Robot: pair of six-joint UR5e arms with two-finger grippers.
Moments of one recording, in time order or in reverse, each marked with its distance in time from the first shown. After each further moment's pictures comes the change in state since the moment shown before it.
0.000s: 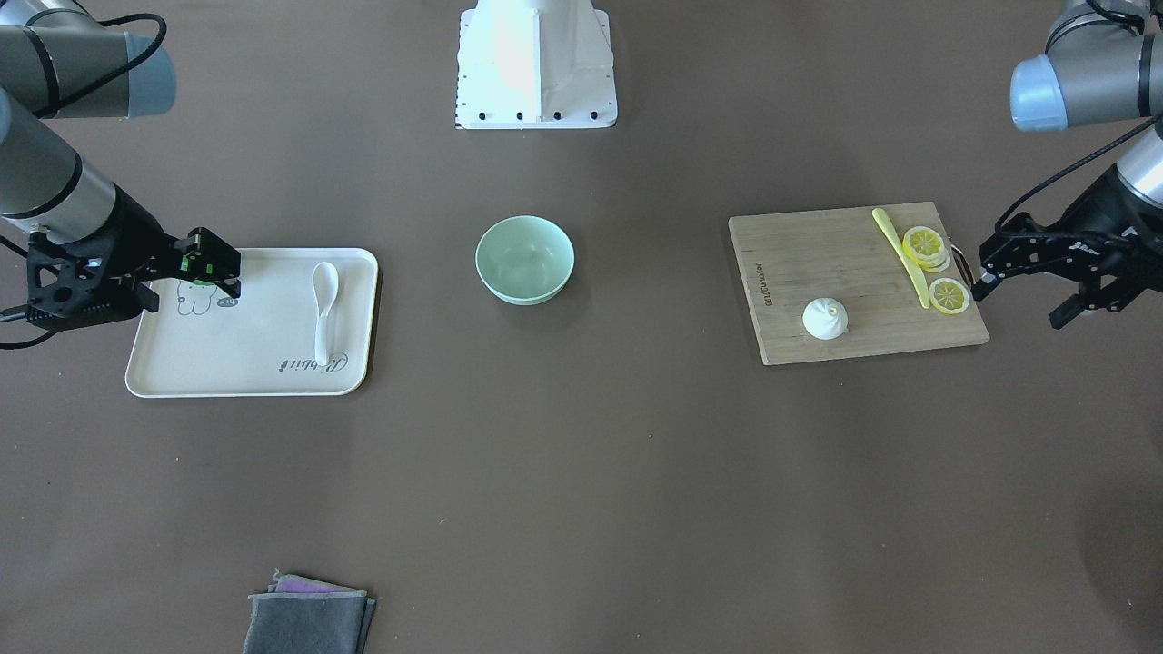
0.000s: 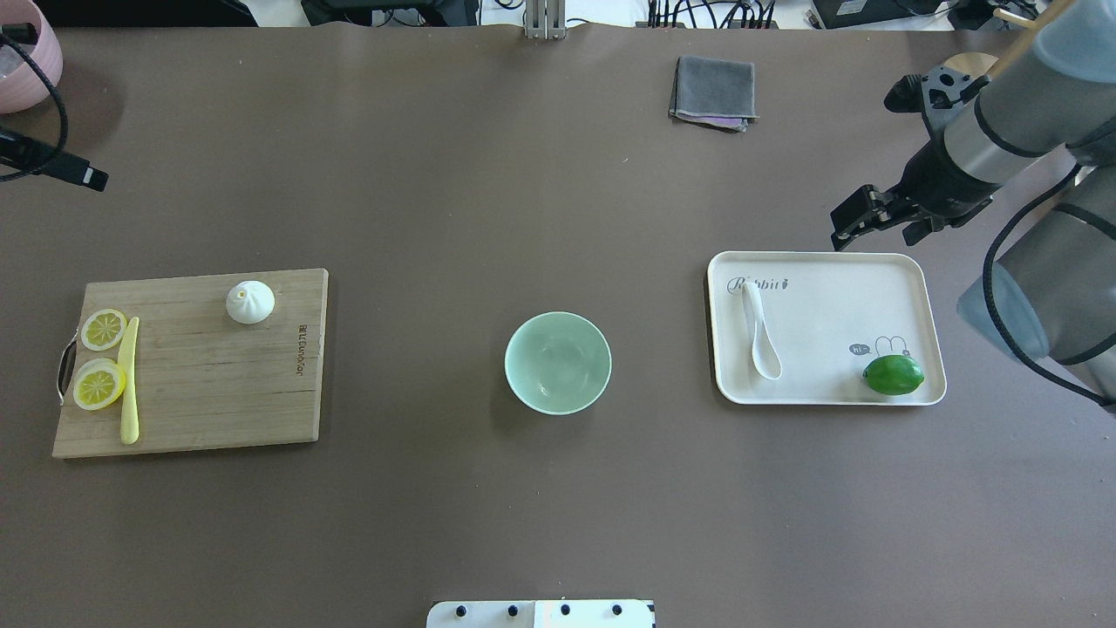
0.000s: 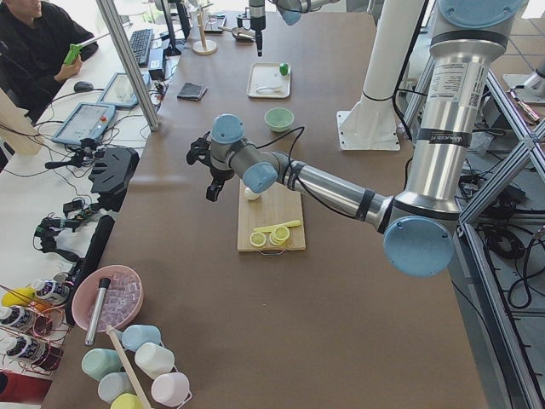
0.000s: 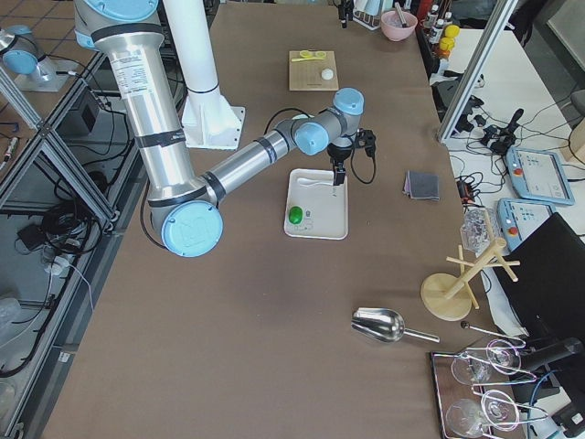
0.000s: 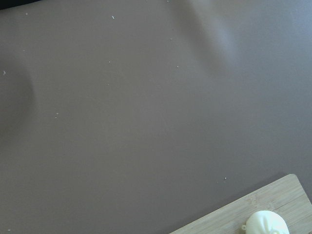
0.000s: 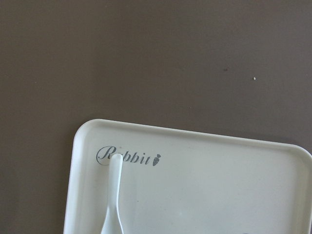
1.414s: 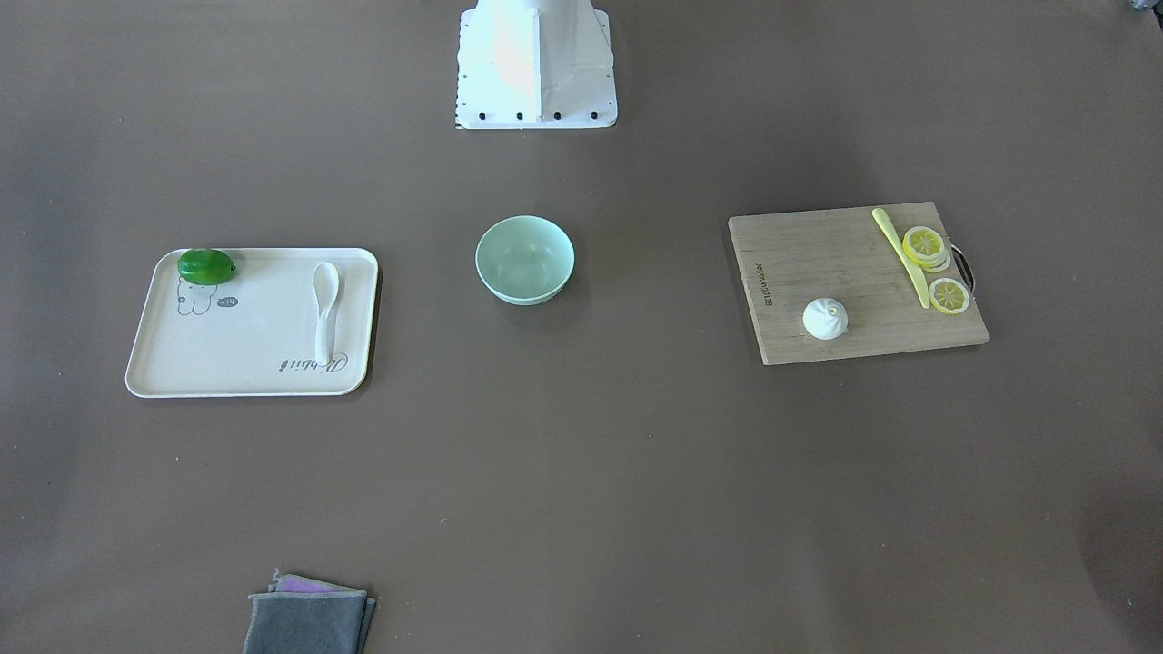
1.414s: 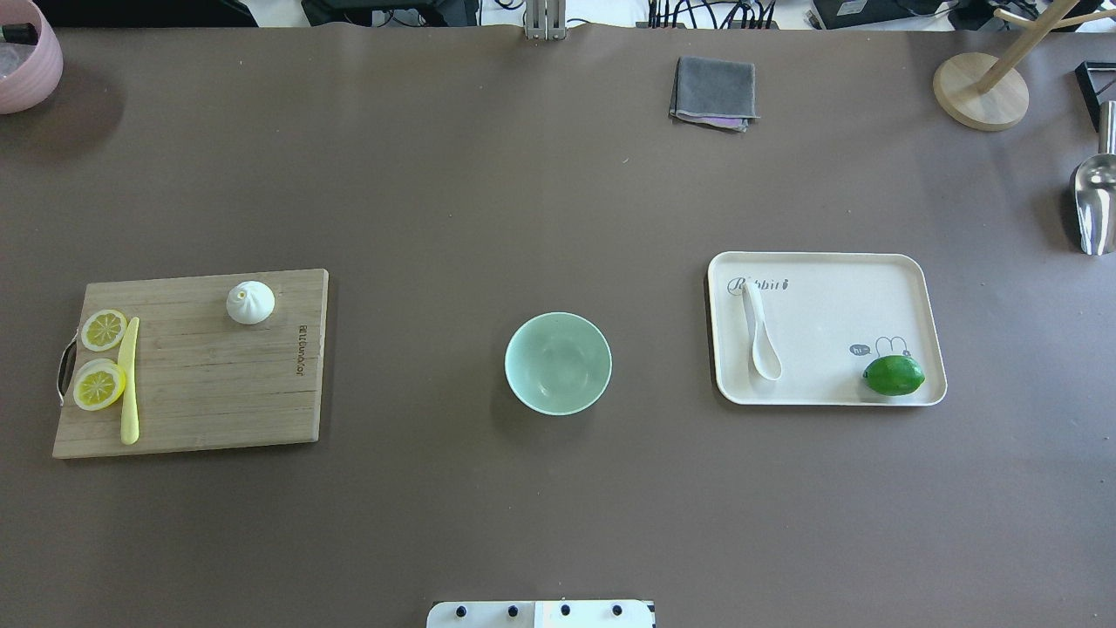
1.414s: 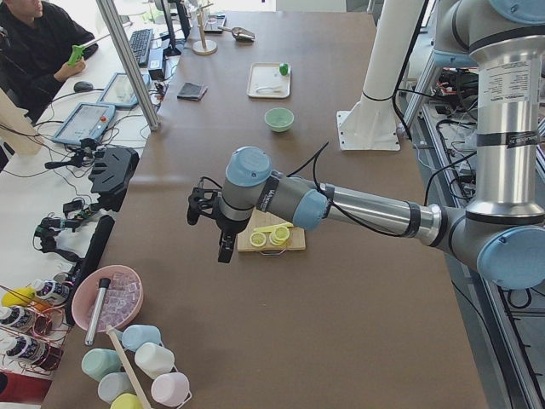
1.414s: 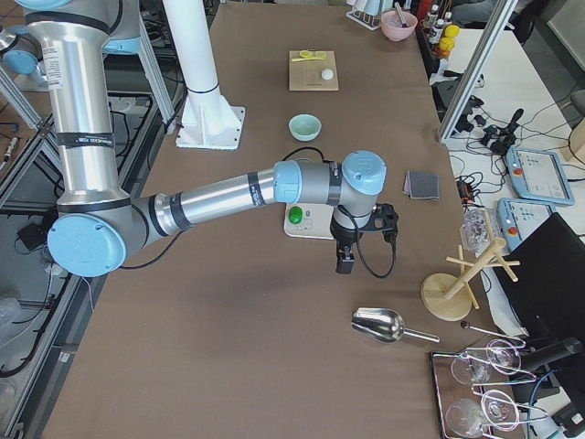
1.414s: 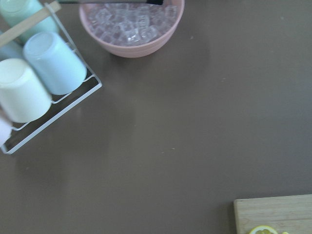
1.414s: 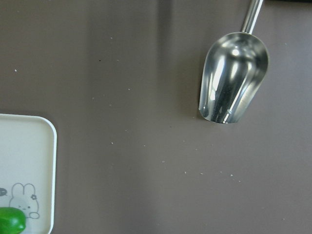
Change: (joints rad) left arm -0.353 0.204 -0.088 0.178 -0.044 0.133; right arm 0.536 -0.177 -0.037 -0.341 0.111 -0.691
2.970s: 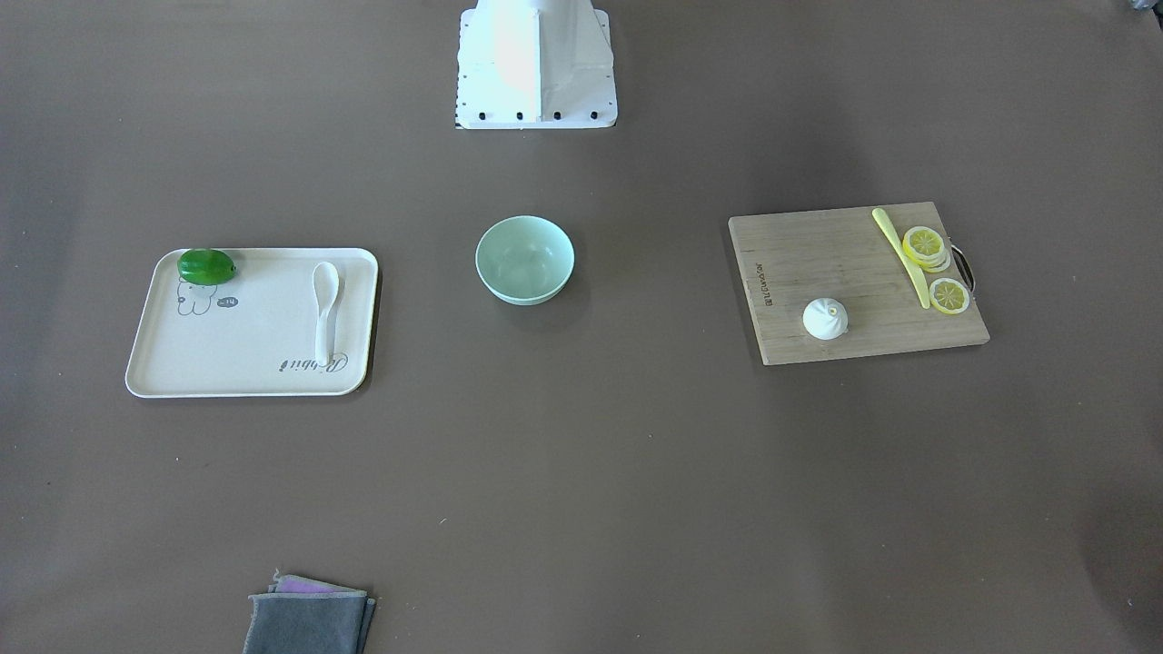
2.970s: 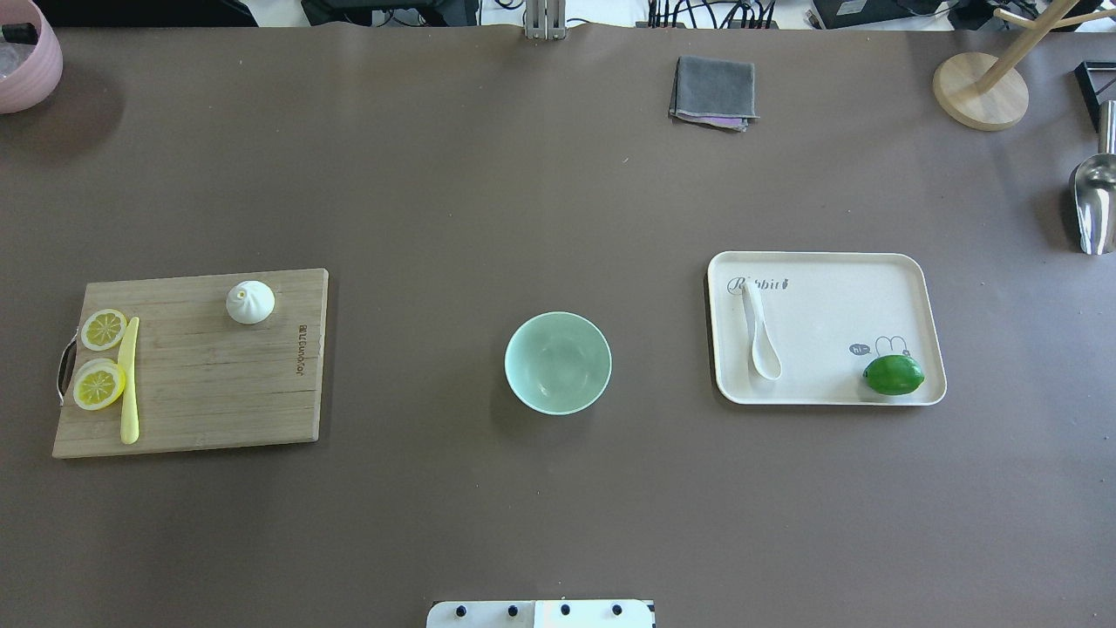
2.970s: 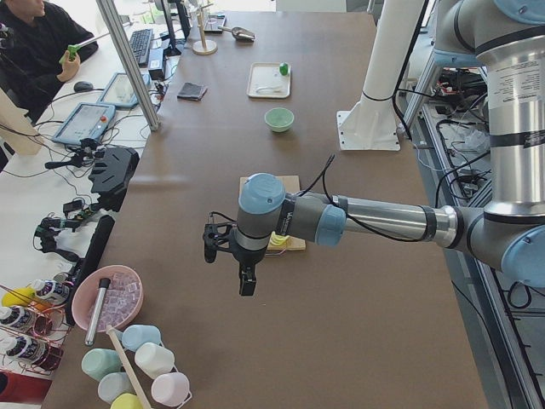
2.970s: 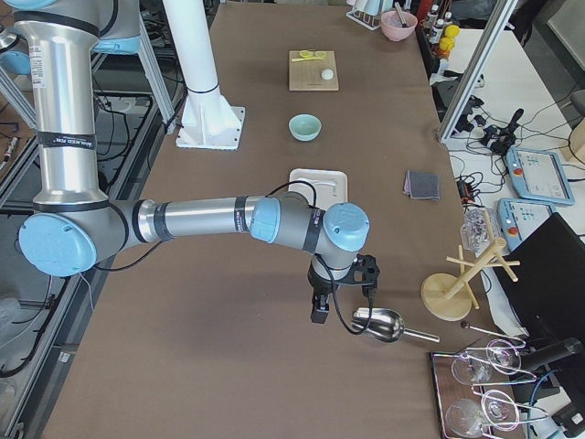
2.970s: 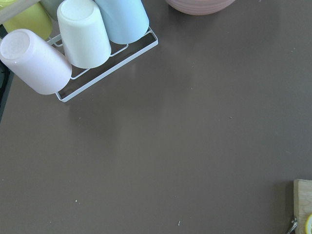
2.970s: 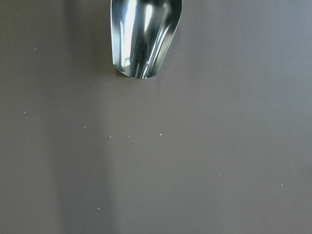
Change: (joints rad) left arm -0.078 0.108 0.011 0.106 0.090 0.008; right arm 0.144 -0.097 -0.110 -0.015 -0.076 -0.164
